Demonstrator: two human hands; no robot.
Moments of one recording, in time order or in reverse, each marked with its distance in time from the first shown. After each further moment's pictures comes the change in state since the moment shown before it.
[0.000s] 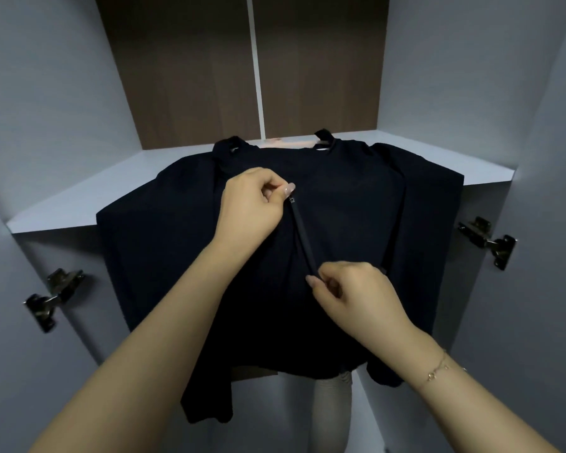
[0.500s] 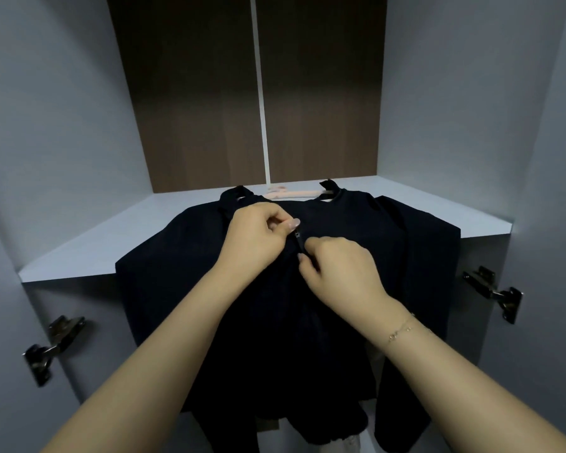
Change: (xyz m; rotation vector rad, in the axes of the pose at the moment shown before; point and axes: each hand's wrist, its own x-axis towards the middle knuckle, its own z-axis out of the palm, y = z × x) left_hand 0.034 0.004 -0.005 -0.002 -0.080 -0.015; right_hand 0.092 -0.018 -0.026 -0.247 0.053 -0.022
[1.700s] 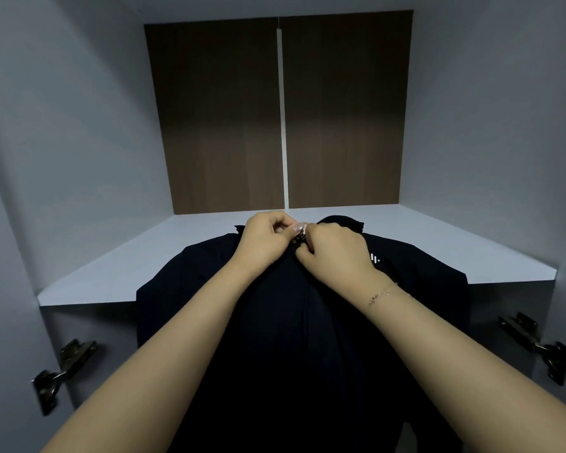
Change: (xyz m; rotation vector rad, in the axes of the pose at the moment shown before) left_hand 0.058 -0.026 0.000 -0.205 -0.037 -0.135; right_hand 0.092 0.000 0.007 -0.035 -0.010 -0.010
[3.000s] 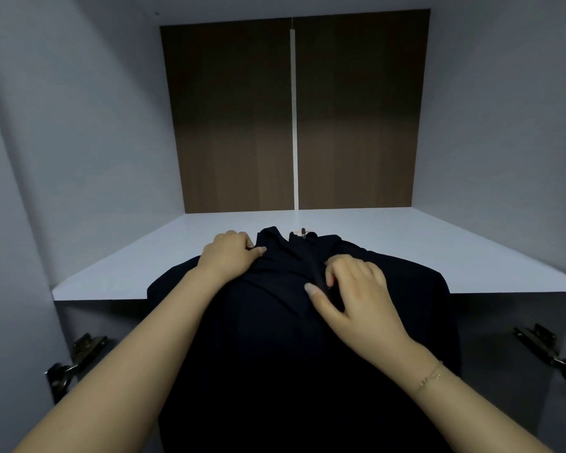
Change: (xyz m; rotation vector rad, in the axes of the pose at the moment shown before) left_hand 0.005 -0.054 -0.050 0.798 -0.135 -0.300; right_hand -0.074 0.021 0.022 0.324 0.137 -0.129
